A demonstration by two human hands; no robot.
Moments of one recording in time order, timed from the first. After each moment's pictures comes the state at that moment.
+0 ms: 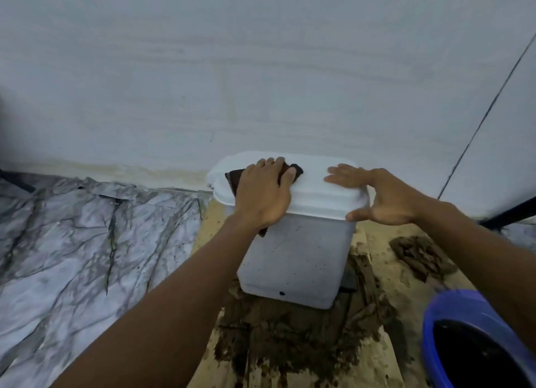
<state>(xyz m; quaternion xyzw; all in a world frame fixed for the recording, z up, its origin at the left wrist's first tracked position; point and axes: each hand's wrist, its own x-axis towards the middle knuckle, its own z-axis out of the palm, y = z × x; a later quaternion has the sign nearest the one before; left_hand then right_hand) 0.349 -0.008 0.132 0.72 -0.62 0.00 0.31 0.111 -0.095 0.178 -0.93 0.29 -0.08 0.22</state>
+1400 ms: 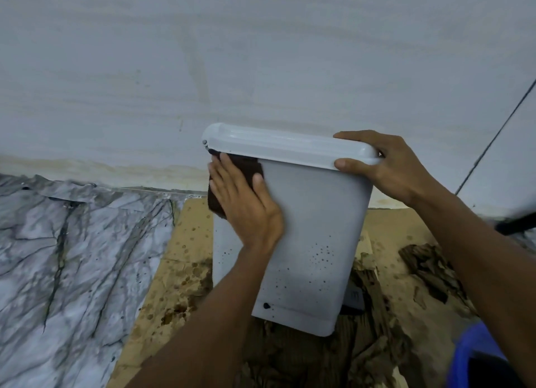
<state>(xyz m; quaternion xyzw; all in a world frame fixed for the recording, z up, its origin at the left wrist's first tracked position) 0.335 -0.110 0.014 0.72 -0.36 0.08 0.59 0.141 -0.203 0.123 -0.81 0.35 -0.33 0.34</state>
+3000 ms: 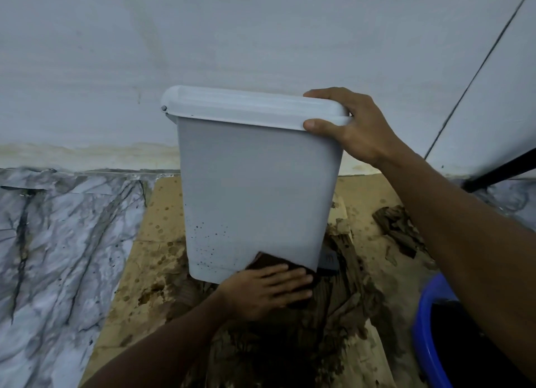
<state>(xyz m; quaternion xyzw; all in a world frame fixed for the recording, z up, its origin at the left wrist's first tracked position) 0.319 -0.021 -0.148 0.29 -0.92 0.27 0.04 0.135 -0.203 0.116 -0.81 0.35 -0.36 0.32</state>
